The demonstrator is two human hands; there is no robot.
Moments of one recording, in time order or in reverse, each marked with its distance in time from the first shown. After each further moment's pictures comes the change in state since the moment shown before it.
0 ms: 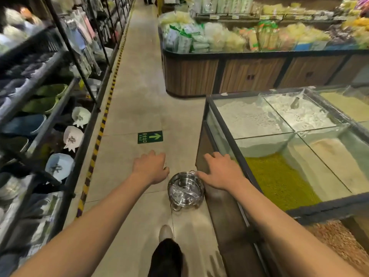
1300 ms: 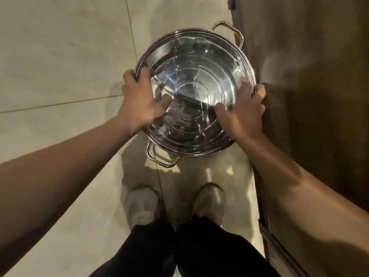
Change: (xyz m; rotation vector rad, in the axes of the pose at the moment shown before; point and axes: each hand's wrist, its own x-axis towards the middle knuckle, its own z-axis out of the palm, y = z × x) left_hand 0.447 -0.030 0.764 -0.662 -0.215 -0.180; right_hand 0.407 0.168 0.784 0.514 -0.128 0.607
